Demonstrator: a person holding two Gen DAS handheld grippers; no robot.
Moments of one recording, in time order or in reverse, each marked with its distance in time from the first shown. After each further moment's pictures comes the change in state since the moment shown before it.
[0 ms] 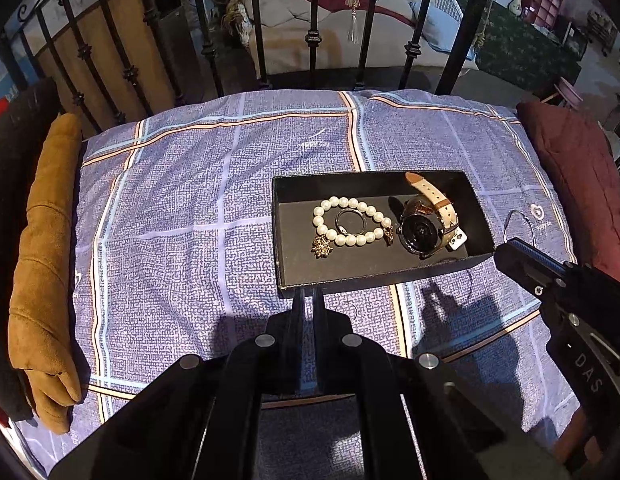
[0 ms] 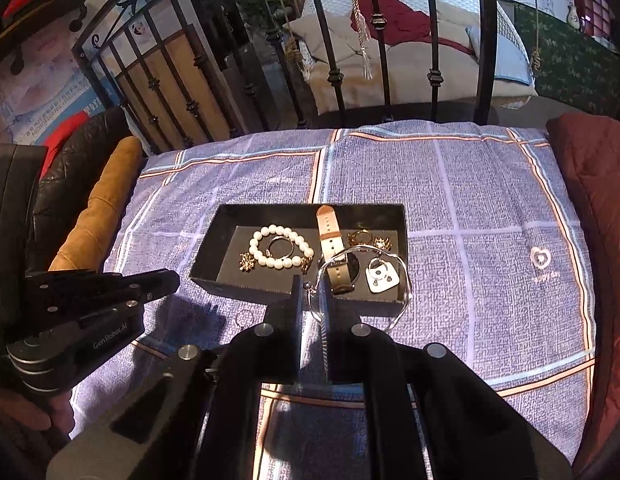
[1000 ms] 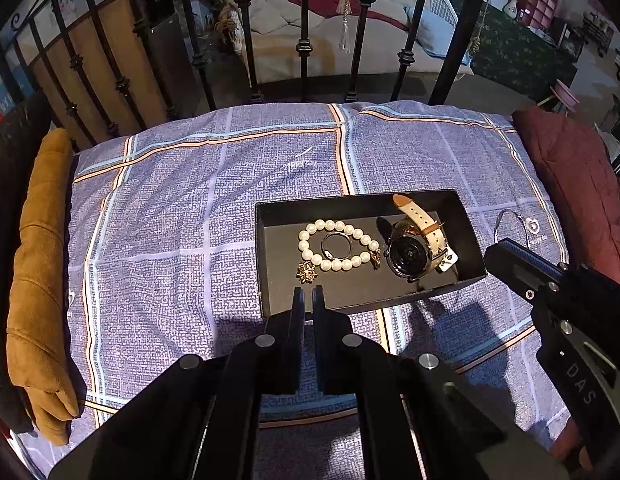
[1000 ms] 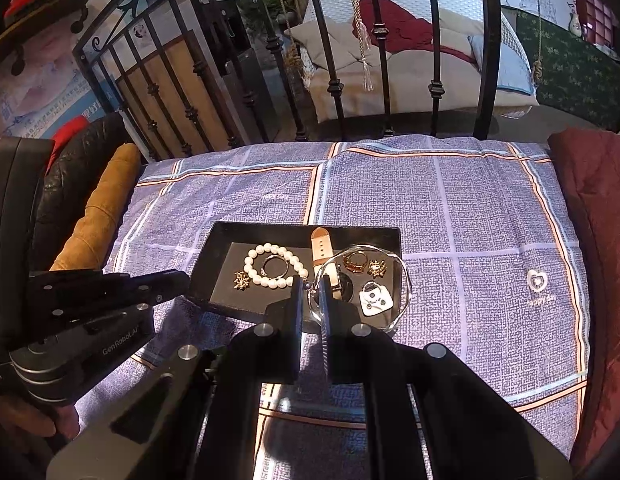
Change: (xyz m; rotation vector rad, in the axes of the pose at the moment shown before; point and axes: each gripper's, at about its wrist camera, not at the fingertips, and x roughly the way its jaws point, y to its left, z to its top) left arm 0.005 -0.009 0.017 0.014 -0.019 -0.013; right arm 0.003 -0.005 0.015 -0.013 -0.016 -0.006
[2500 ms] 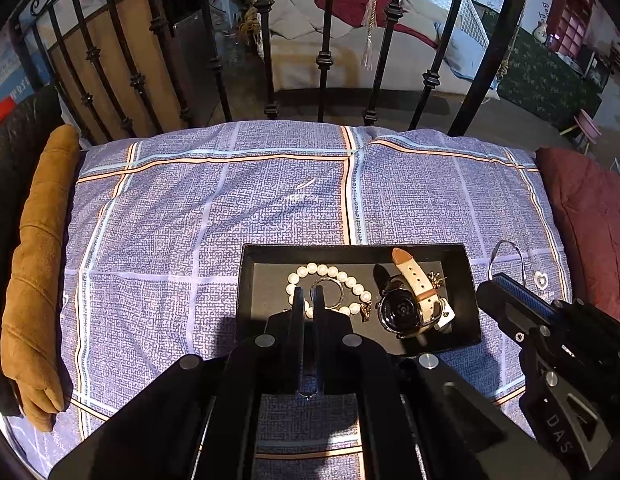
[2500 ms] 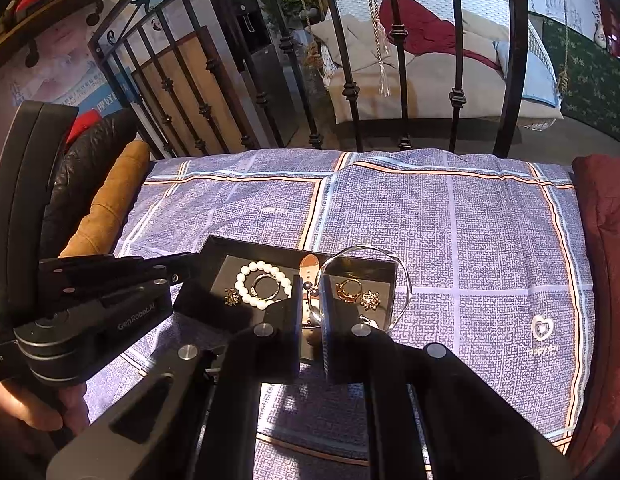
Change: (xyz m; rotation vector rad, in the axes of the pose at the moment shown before) left arm 0.016 -0.014 0.036 -0.101 -0.022 0.048; right arm 0.021 -0.020 0.025 -0.059 0.022 0.075
